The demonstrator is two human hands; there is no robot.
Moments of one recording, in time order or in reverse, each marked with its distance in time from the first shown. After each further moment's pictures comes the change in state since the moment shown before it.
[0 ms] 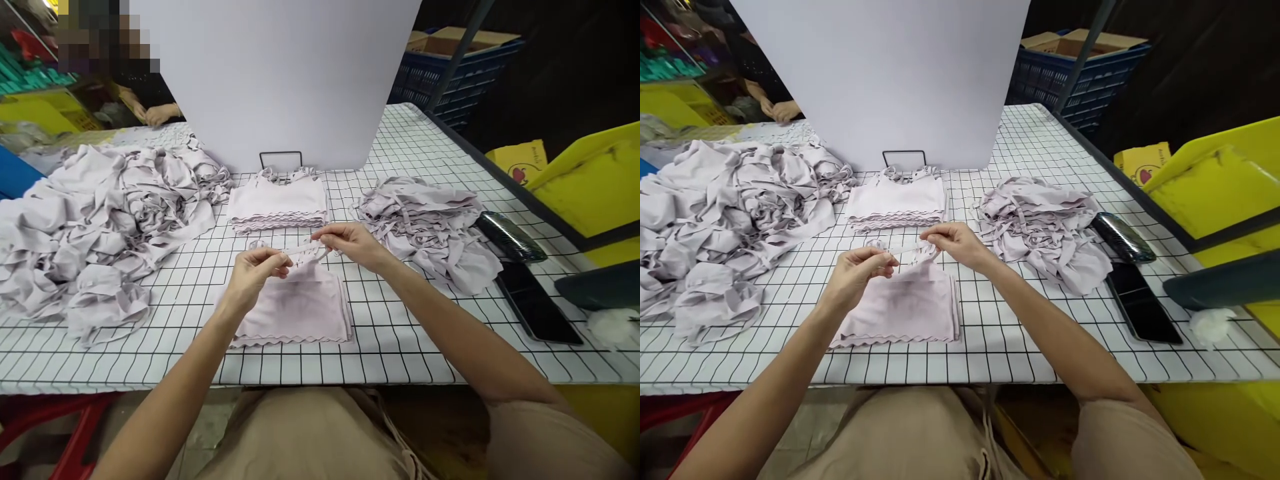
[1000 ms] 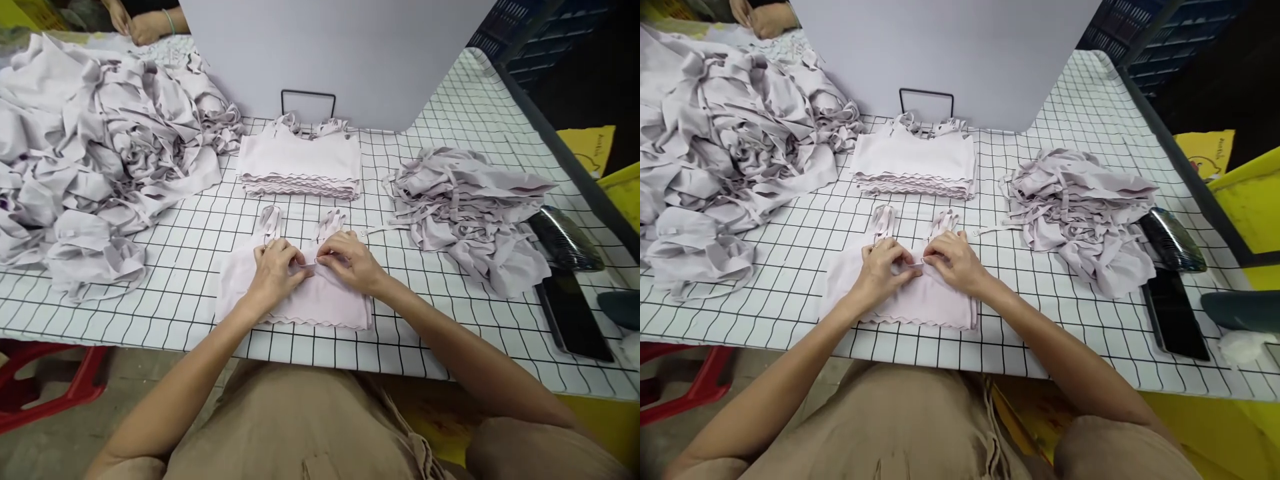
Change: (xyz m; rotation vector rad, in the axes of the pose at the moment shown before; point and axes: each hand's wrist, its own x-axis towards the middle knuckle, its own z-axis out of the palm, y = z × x) left_hand -0.012 -0.077 -0.017 0.944 -0.033 0.239; right_hand -0.026 0.040 0.065 -0.456 -0.120 -0.246
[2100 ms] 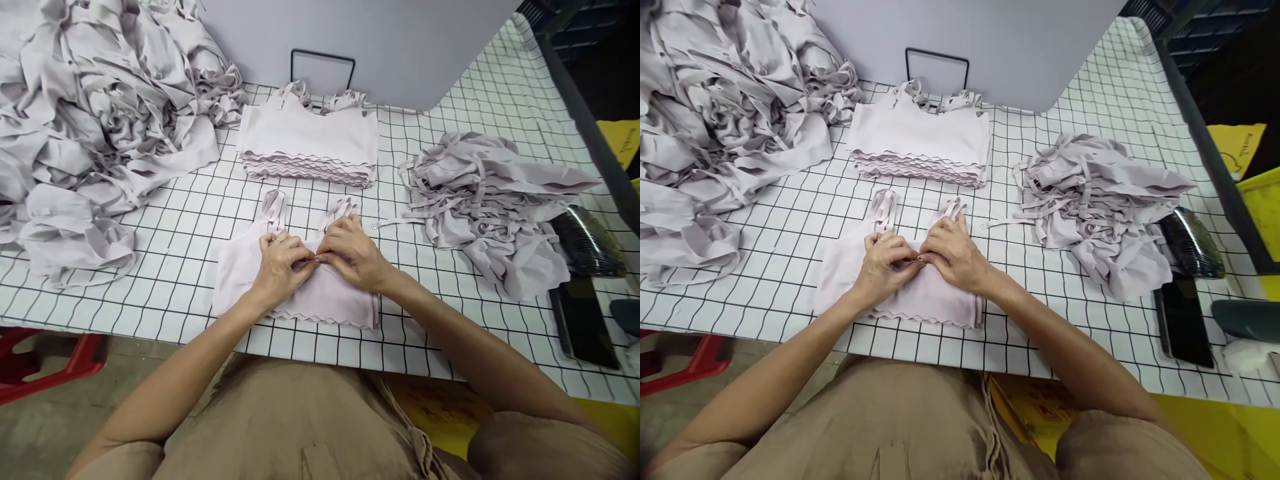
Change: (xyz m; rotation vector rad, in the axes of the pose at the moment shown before) left_hand -0.001 -0.005 0.012 -0.125 0.057 0.072; right_hand 0.009 0.002 0.004 -0.108 -0.077 -0.198
